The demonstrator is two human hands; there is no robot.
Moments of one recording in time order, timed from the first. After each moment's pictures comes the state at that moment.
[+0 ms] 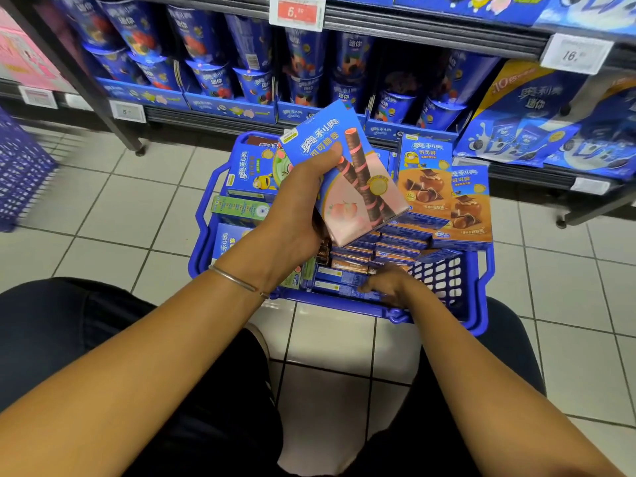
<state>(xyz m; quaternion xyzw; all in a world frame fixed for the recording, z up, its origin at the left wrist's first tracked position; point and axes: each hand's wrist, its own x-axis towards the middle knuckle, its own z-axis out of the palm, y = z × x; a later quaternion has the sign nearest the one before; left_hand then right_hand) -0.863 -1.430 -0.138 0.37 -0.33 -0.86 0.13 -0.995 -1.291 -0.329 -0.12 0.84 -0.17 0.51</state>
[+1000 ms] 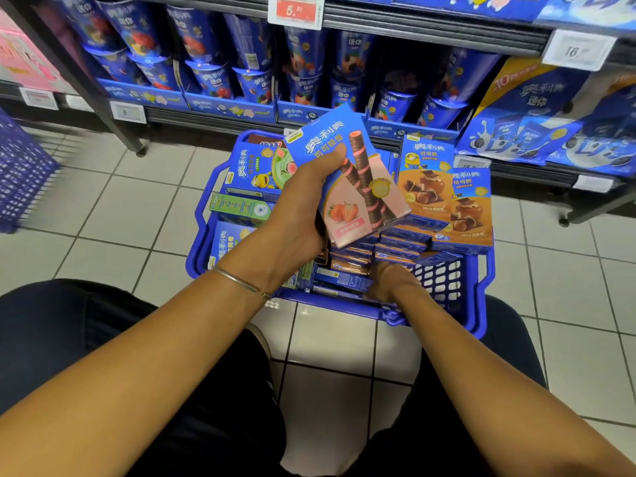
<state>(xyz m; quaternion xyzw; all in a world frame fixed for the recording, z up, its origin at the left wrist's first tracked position) -0.865 -1.425 -0.133 0.38 -0.33 -0.85 0.12 -0.988 -1.291 -0.316 -0.31 0.87 0.06 0.38</state>
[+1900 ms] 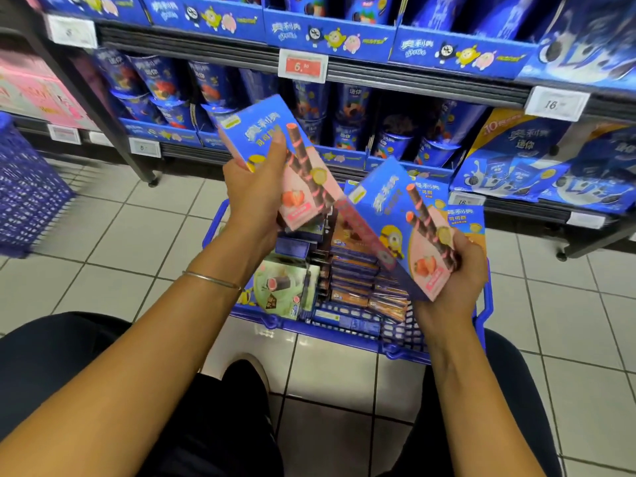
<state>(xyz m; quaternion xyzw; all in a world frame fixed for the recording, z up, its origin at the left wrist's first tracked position) -0.867 -1.486 -0.124 0.46 -0.41 -0.68 0.40 -0.969 -1.286 -0.176 -0.02 0.45 -0.85 0.26</state>
